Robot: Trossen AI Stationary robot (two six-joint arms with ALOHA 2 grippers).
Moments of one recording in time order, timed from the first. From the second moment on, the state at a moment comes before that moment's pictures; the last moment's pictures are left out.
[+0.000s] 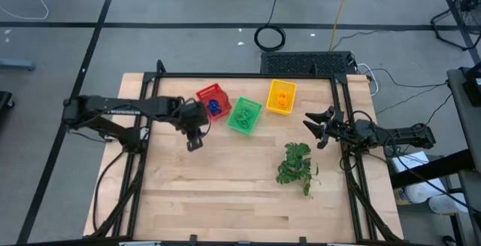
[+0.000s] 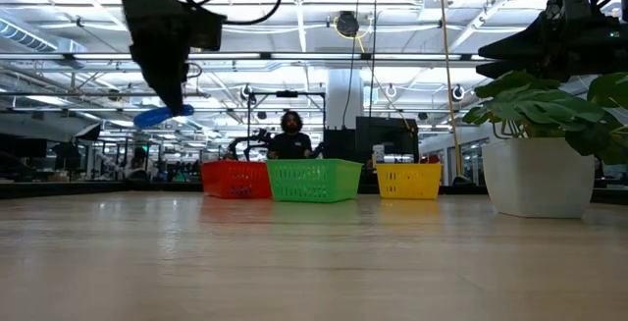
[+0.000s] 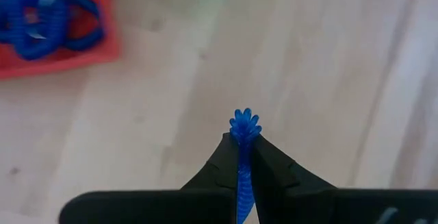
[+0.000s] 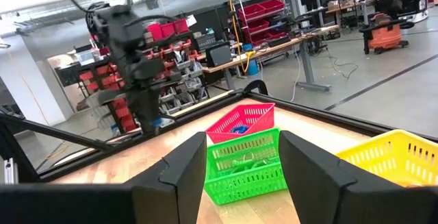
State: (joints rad) left arm 0.13 1.30 0.95 -0.84 0.08 -0.22; right arm 0.08 0.03 0.02 0.10 0.47 0.28
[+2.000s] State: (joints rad) left arm 0.68 2.03 1.63 -1.10 0.21 -0.09; right arm 0.08 0.03 0.02 0.10 0.47 0.28
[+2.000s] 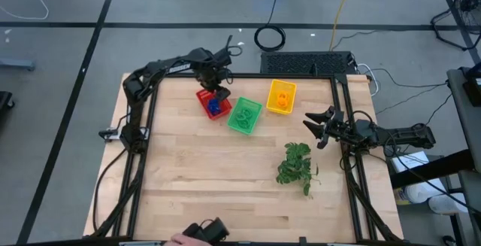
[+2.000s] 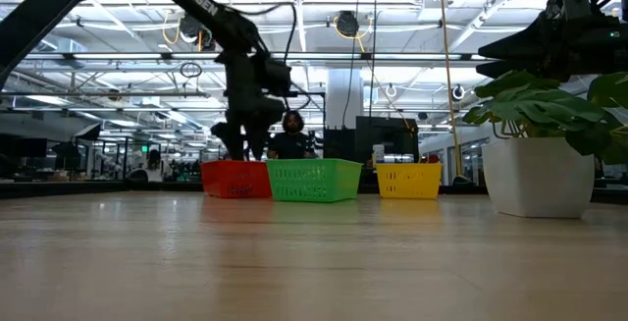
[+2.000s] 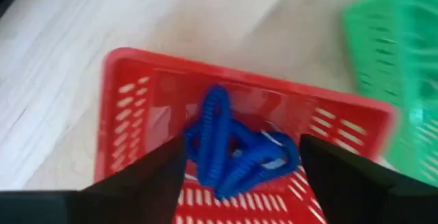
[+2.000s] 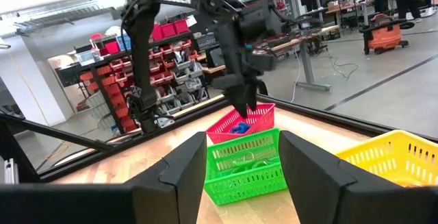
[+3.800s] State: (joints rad) left arm 0.26 0.59 0.30 -0.04 0.17 -0.18; right arm 0.08 0.03 0.02 0.10 0.47 0.28
